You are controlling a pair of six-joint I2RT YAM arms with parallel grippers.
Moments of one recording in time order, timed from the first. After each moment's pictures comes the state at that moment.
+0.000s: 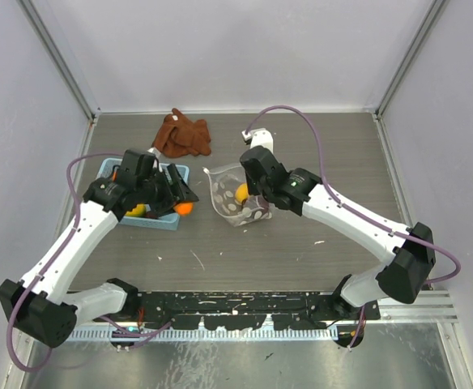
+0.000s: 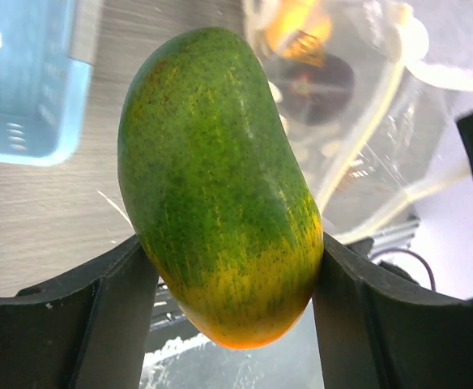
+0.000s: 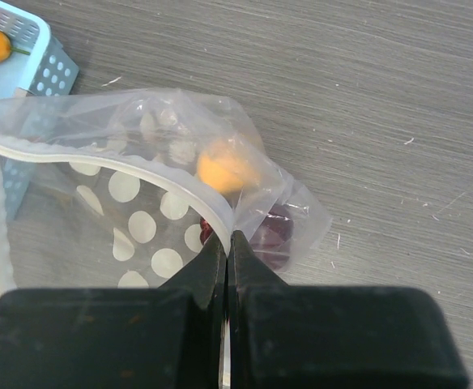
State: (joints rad) left arm -0.40 1.14 1.12 -0.85 0.18 -0.82; right arm 0.85 1.43 1.31 -0.59 0.47 0.39
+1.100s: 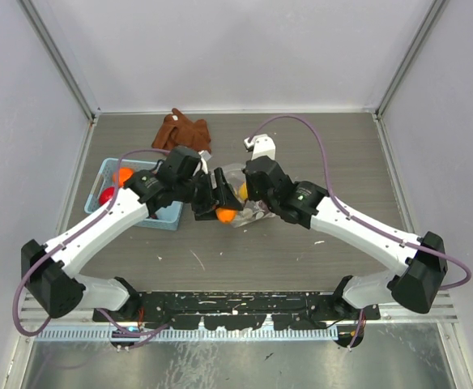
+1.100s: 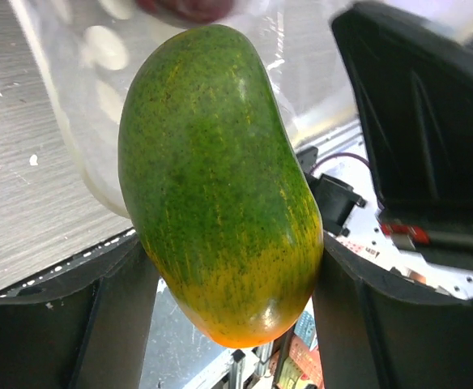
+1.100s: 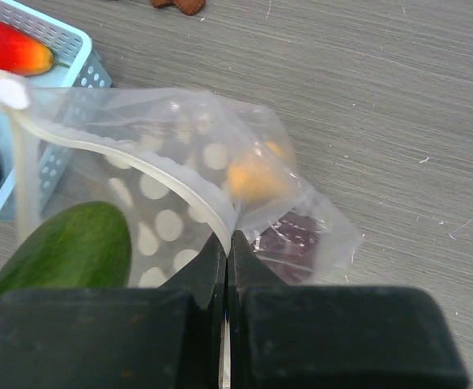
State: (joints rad) left arm -0.70 1.30 1.22 -0.70 0.36 -0.98; right arm 0.90 1.34 1.19 -0.45 0.48 0.37
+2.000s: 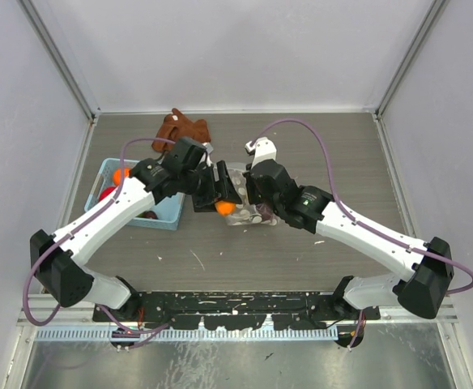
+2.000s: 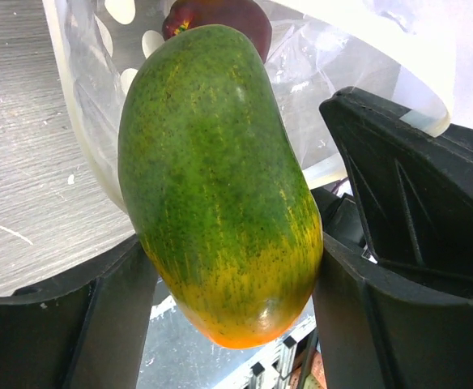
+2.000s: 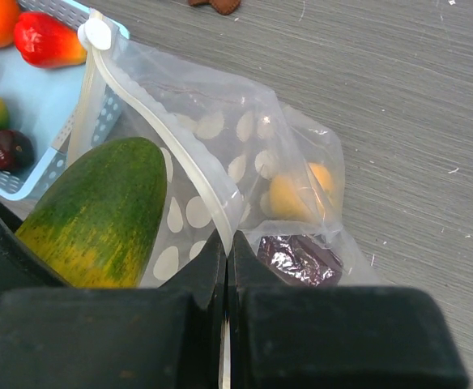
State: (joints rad) left arm -0.69 1.42 1.34 -0.78 0.30 -0.92; right arm 0.90 1.28 1.13 -0.40 0.41 0.35
